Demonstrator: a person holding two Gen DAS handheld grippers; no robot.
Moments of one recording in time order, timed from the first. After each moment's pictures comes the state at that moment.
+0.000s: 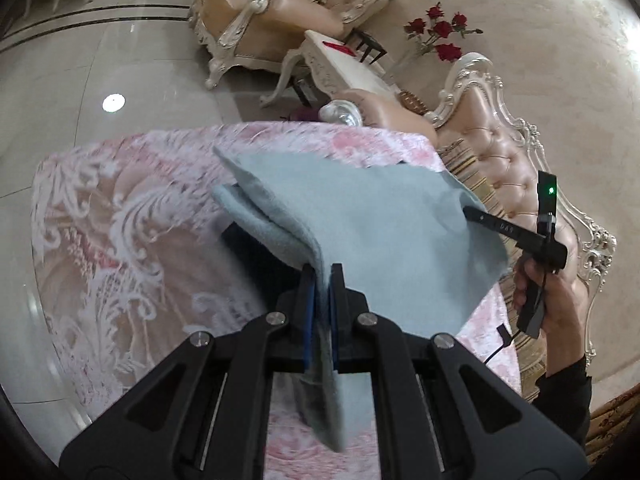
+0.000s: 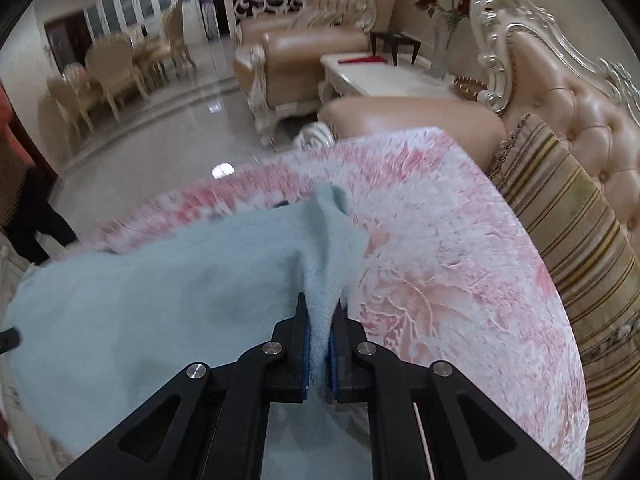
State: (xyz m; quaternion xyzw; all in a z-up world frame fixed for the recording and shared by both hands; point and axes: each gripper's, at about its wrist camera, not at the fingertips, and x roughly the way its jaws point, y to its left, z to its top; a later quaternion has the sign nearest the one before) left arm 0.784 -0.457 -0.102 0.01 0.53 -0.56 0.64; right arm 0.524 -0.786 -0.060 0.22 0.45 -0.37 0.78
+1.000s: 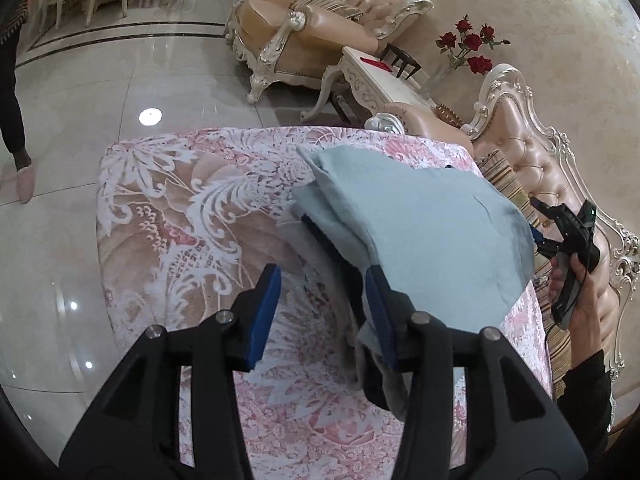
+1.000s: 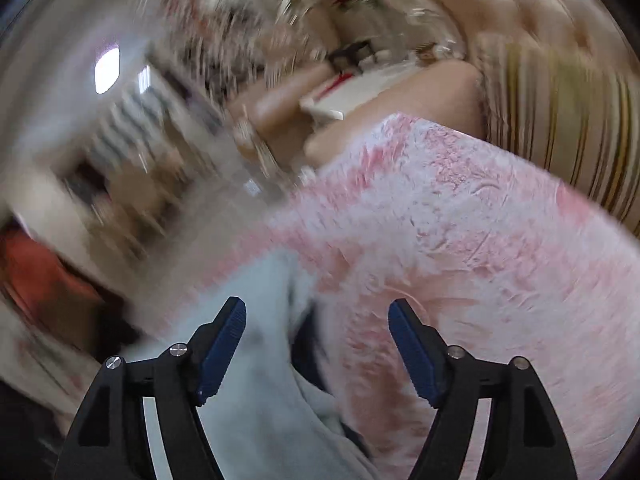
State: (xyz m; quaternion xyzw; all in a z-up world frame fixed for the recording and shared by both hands) left arm 0.787 -0.402 -0.101 0.03 0.51 -0.51 0.69; right arm 0.400 -0.840 -0.066 0.45 0.20 -0.34 0.80
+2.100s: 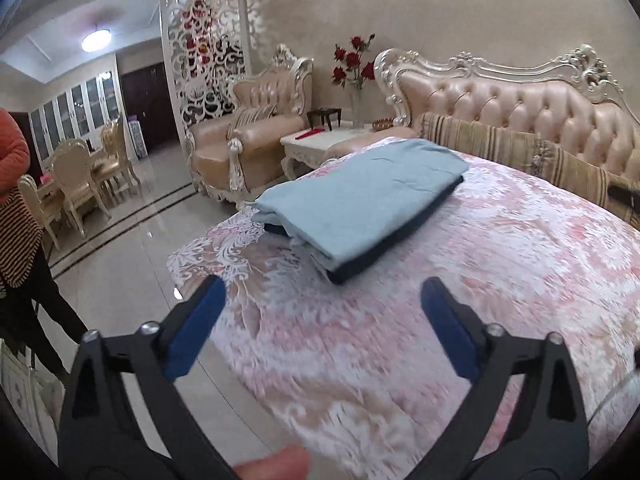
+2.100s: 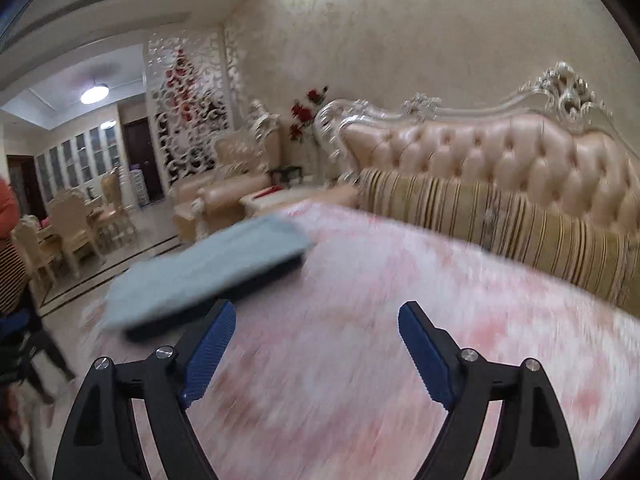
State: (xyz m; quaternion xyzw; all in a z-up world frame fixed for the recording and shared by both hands) left arm 0.605 -0.247 -0.035 0.20 0.19 -0.59 0.76; right arm 0.313 -0.343 -0.013 0.18 0.16 -0.57 0.79
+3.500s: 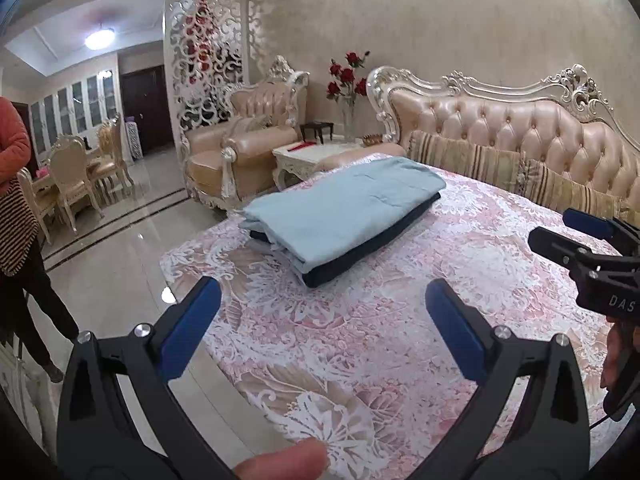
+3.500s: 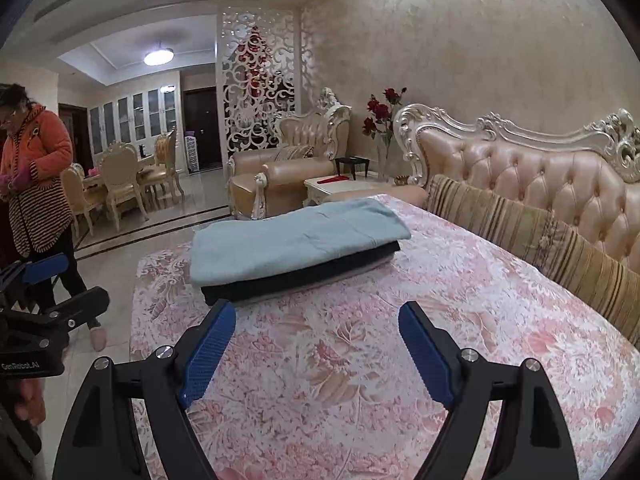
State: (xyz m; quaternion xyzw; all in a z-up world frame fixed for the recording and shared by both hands) left arm 0.583 -0.225 -0.022 0.17 0.20 -0.61 0.75; right arm 0.386 -0.319 -0.004 0.13 0.20 -0.49 0.84
